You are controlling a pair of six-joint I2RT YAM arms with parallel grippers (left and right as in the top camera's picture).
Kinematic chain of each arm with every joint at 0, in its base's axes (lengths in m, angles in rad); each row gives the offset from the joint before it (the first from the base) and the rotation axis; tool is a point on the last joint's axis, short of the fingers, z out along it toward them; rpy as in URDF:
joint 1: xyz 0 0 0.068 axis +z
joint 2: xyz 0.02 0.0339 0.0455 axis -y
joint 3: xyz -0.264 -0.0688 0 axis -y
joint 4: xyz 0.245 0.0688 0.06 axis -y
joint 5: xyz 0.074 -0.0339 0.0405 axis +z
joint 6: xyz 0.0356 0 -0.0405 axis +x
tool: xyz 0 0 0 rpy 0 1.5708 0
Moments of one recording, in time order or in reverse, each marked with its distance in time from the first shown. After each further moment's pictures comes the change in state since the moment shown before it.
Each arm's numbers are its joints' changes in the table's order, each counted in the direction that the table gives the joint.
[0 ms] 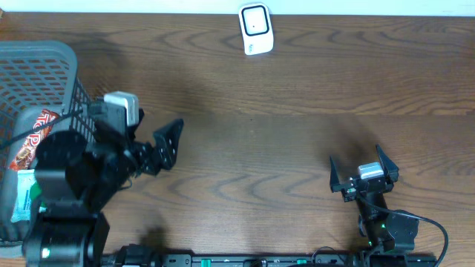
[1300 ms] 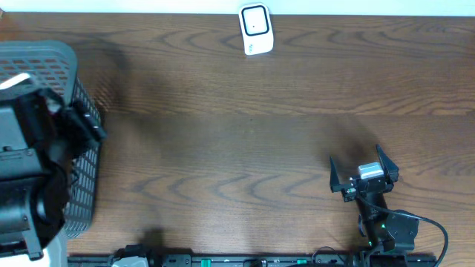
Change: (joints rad) left arm 0.190 -0.344 0.586 -0.623 0.696 -0.225; right arm 0.000 0.000 0.000 0.000 0.000 0.000
